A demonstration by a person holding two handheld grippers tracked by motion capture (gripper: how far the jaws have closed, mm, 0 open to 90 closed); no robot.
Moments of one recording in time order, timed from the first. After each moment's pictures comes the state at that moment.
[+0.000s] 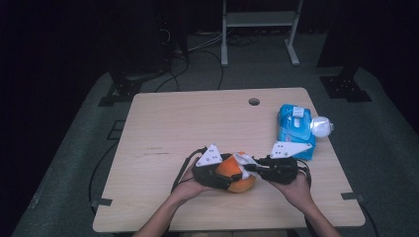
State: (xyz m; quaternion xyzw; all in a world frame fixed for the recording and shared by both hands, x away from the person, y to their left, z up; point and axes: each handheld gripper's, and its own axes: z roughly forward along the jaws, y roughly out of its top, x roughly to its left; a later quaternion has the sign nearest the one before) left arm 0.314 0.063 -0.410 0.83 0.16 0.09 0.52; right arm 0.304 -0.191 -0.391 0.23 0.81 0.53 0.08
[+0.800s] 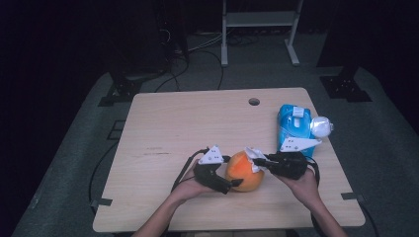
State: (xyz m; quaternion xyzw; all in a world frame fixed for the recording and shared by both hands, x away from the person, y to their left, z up) left arm 0.321 0.054 -0.431 0.84 0.18 0.06 0.51; right arm 0.313 -0.214 -0.394 0.27 0.81 0.52 0.10
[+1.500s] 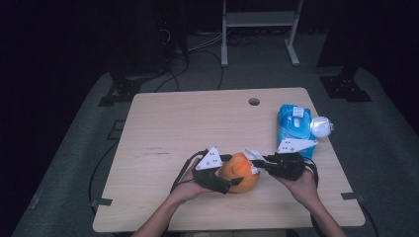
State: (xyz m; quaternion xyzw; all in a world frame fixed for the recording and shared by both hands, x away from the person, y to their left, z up) left arm 0.316 0.058 -0.423 0.83 0.15 0.10 0.53; right arm 0.312 -0.210 -0.395 0.27 0.81 0.51 0.09
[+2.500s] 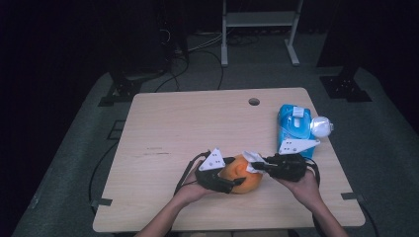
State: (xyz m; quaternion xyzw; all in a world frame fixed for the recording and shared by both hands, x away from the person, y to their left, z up) left arm 0.314 0.053 -0.427 0.83 0.16 0.09 0.53; right arm 0.305 -0.207 -0.386 0.25 0.81 0.52 0.07
